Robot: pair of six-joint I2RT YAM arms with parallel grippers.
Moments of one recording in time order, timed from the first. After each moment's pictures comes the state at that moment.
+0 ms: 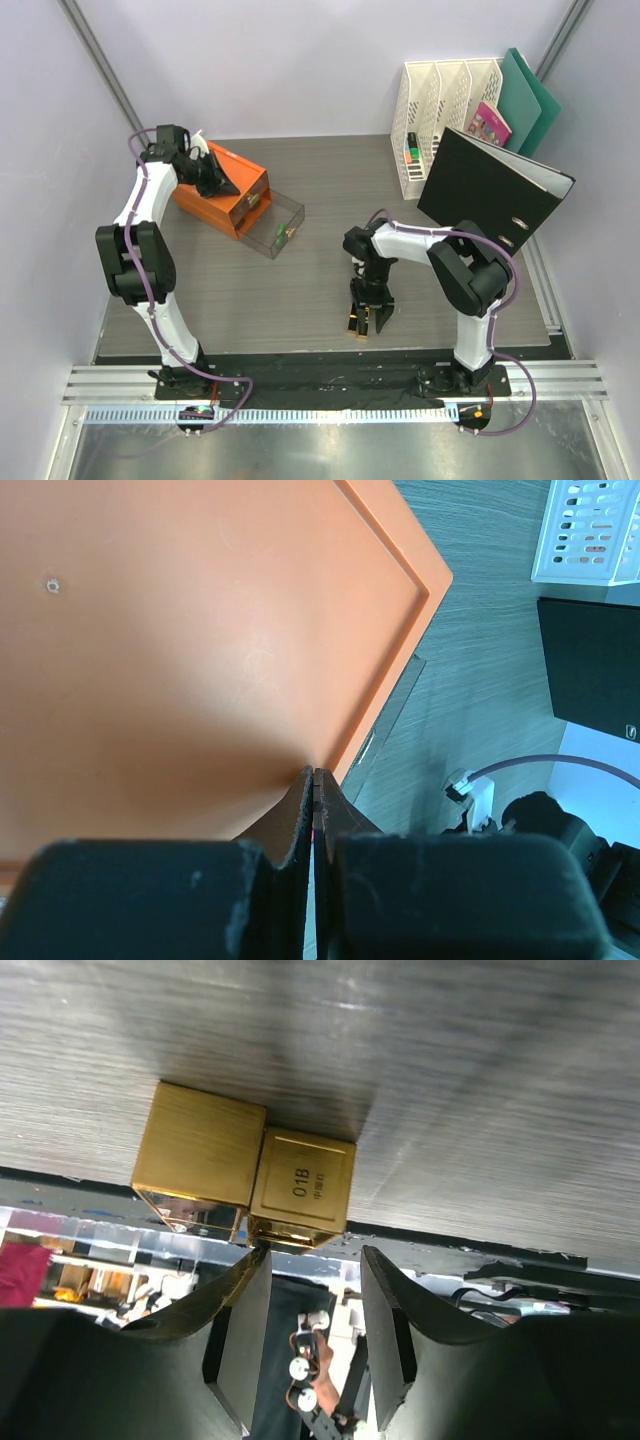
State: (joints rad) left arm 0.07 1.93 1.64 -0.77 0.59 -0.31; right arm 0.69 1.90 1.15 -1.09 -0.37 0.55
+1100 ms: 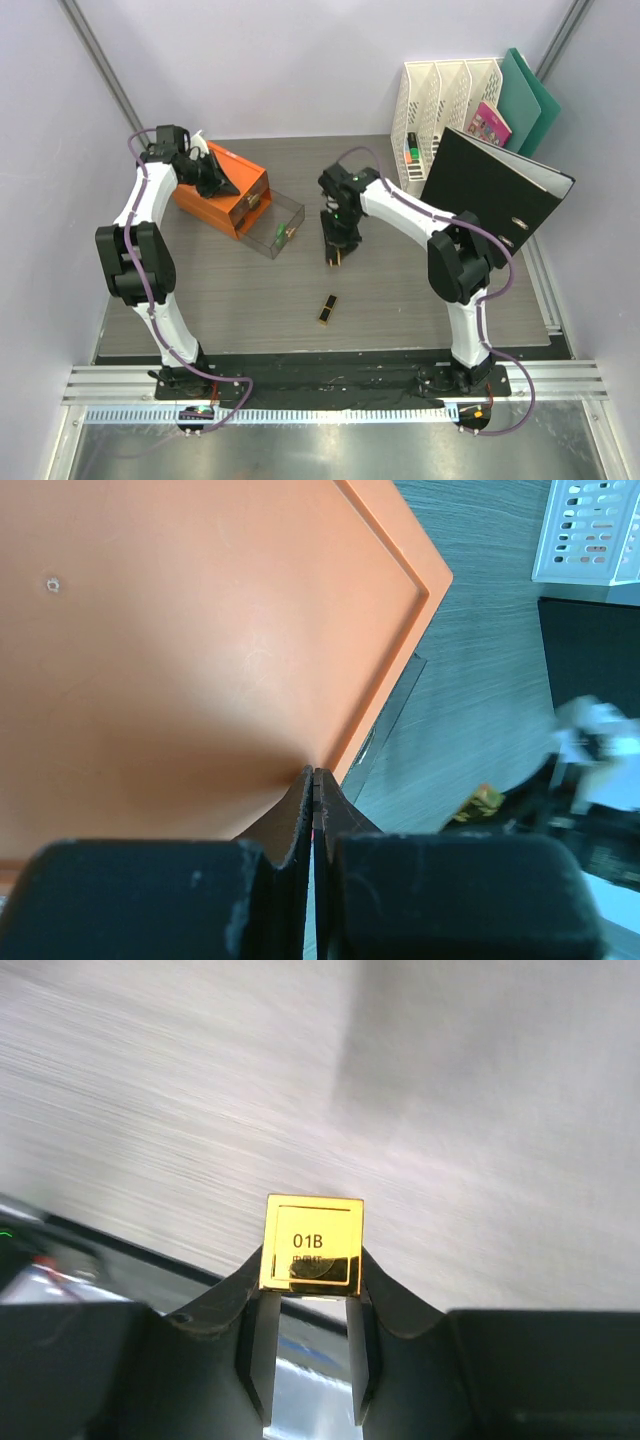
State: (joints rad) left arm 0.07 1.92 1.63 -0.77 0.59 -0.31; right arm 0.67 2.04 1.70 -1.06 -0.22 0.48
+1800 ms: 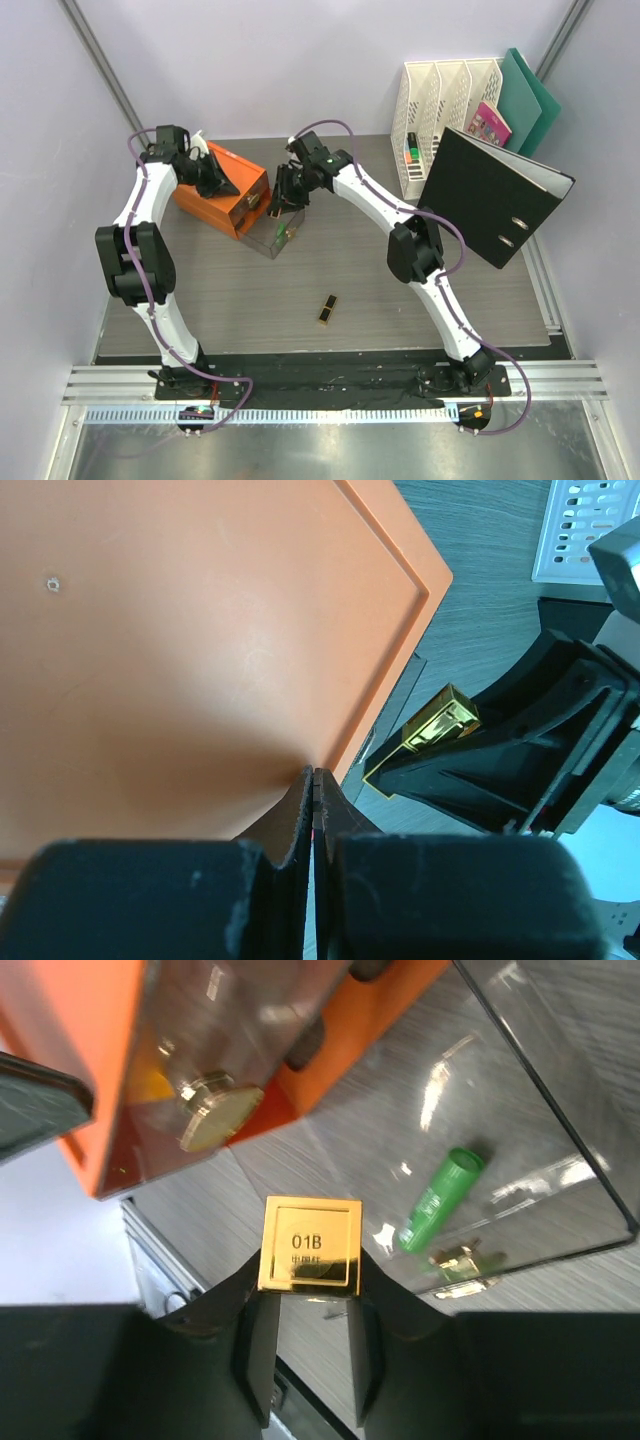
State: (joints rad) left arm 0.07 1.92 1.63 -0.77 0.59 -0.31; right arm 0.66 2.48 2.40 -0.79 -0.45 0.69
